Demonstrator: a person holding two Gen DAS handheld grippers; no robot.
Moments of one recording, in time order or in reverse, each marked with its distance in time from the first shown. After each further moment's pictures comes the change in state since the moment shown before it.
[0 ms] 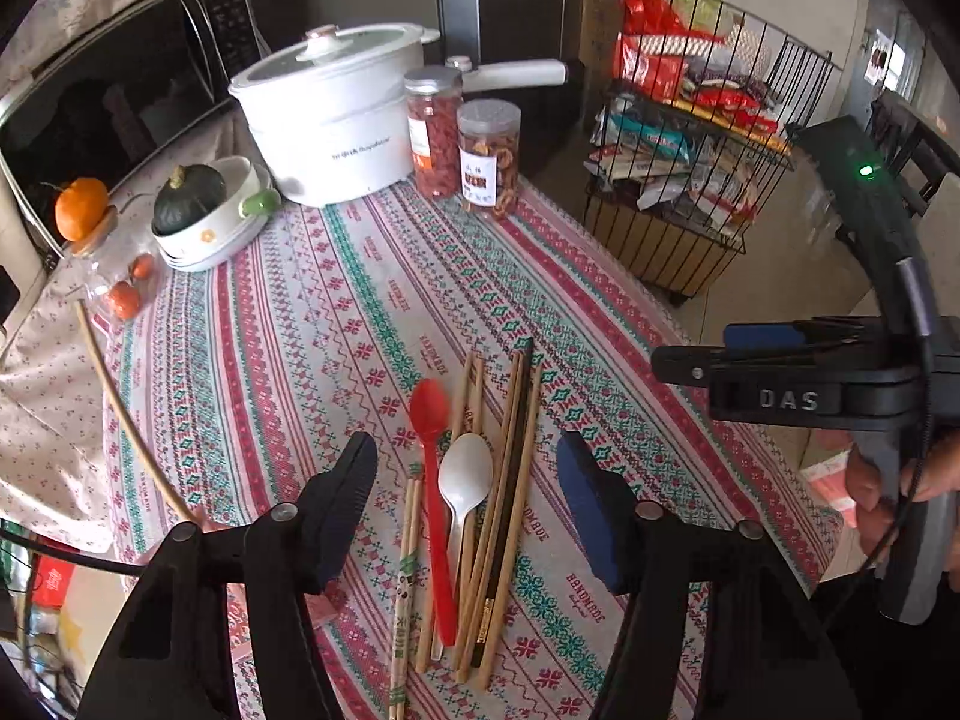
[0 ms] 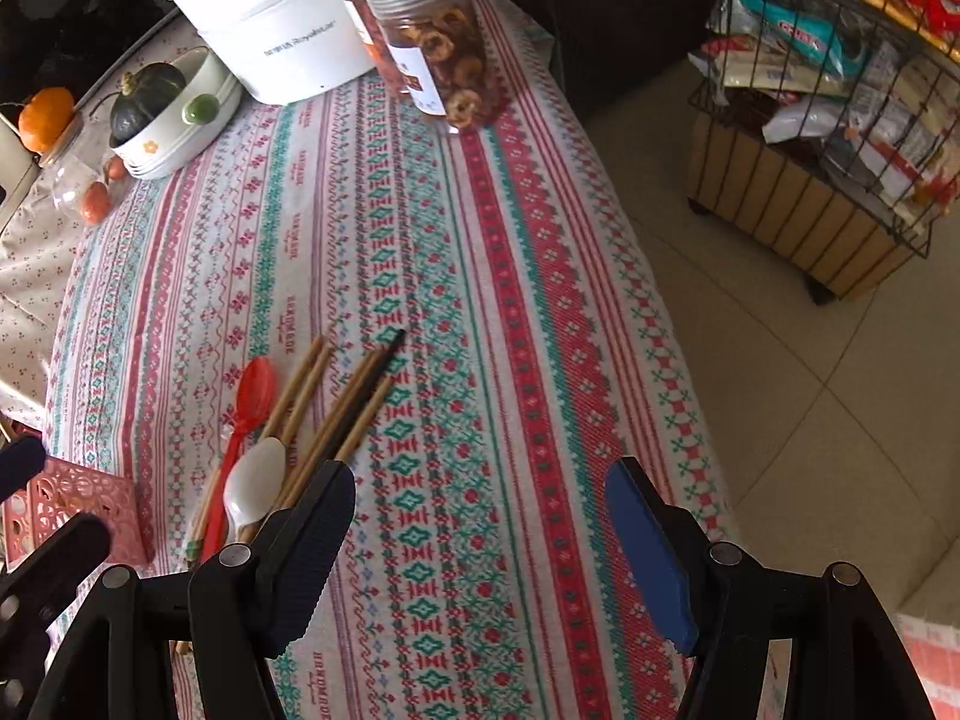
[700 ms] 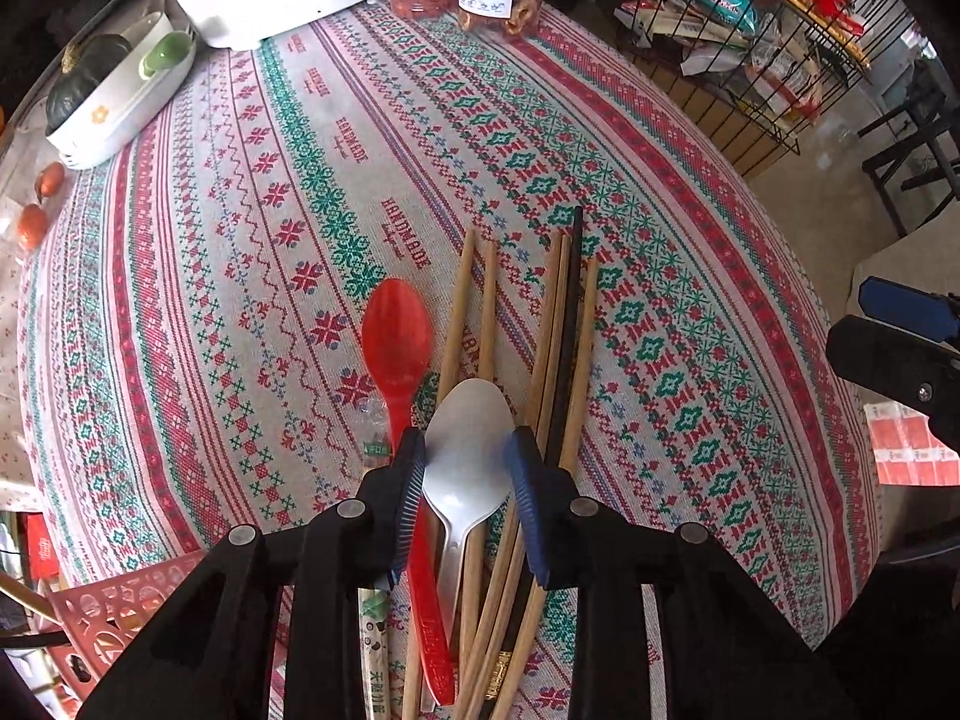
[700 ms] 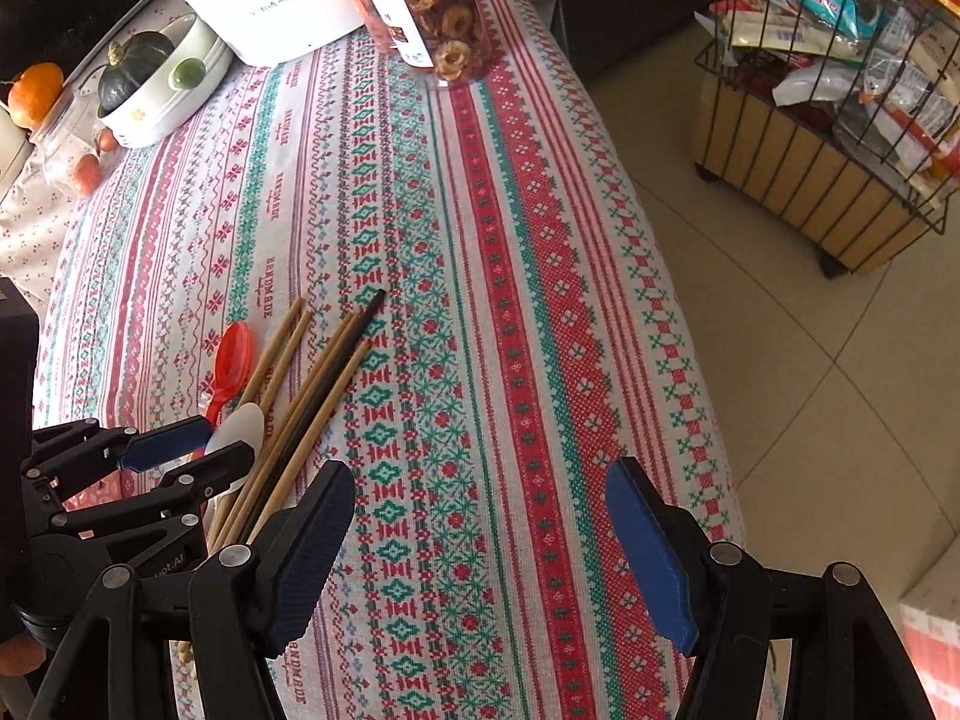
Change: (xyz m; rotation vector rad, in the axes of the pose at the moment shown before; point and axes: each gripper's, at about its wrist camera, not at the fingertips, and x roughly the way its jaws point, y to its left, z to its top) left arm 0.120 0.008 0.003 0.001 0.310 -0.045; right arm 0.016 -0.007 -0.002 -0.011 0.061 0.011
